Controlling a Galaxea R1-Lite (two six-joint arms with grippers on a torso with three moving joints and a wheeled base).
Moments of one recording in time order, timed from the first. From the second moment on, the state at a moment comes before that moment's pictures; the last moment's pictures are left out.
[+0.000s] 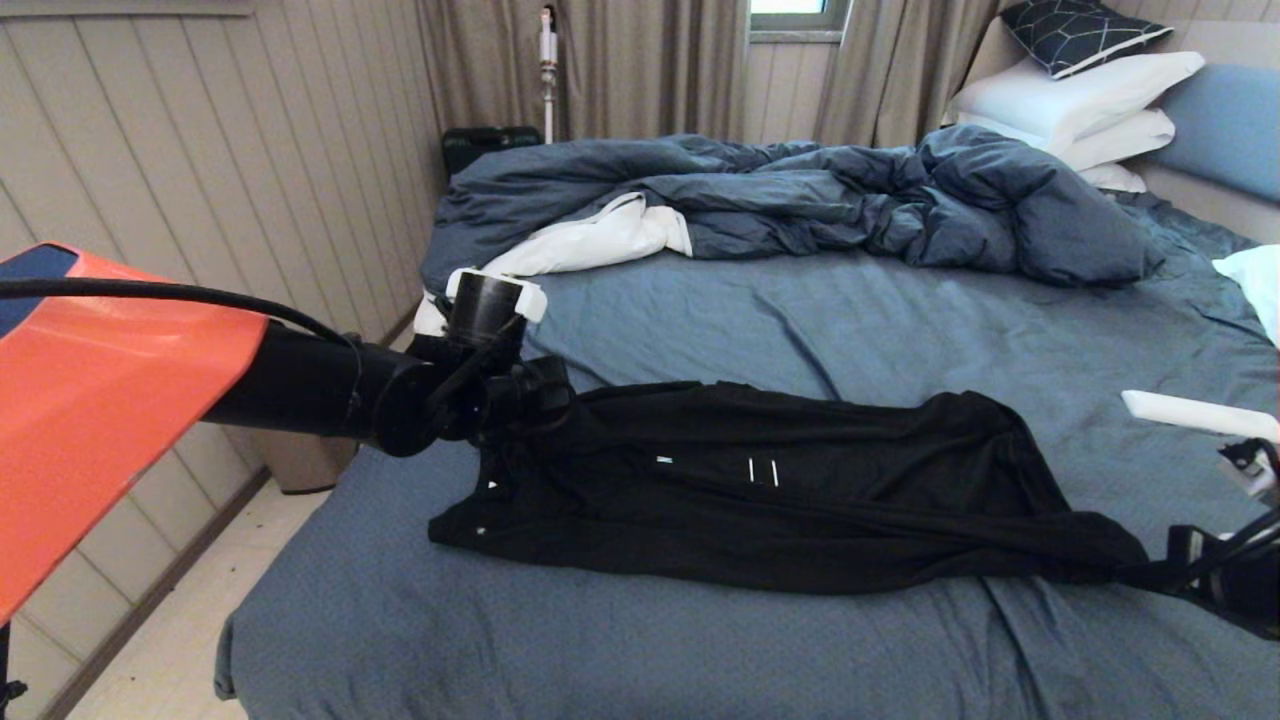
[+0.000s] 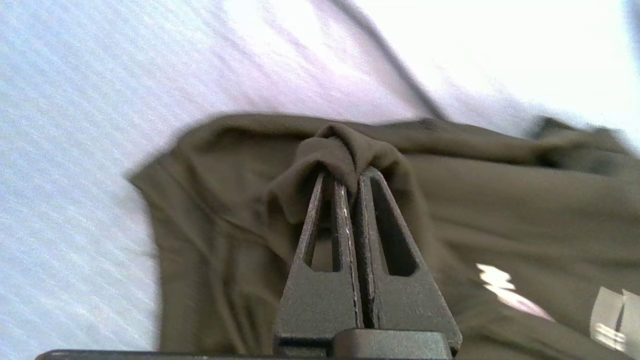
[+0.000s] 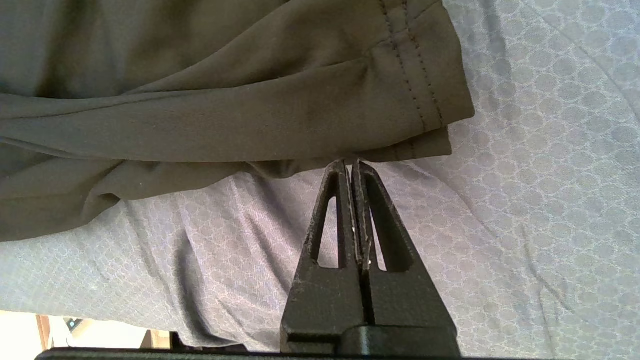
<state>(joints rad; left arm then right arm) -0.53 2.10 -1.38 -0.19 0.27 -0.49 -0.56 1.60 -0.66 0.00 0.49 -0.02</state>
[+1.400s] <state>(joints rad) -0.49 1.90 -1.01 -0.06 0.23 -0.60 -0.57 1.59 -0.67 0.00 0.50 -0.02</state>
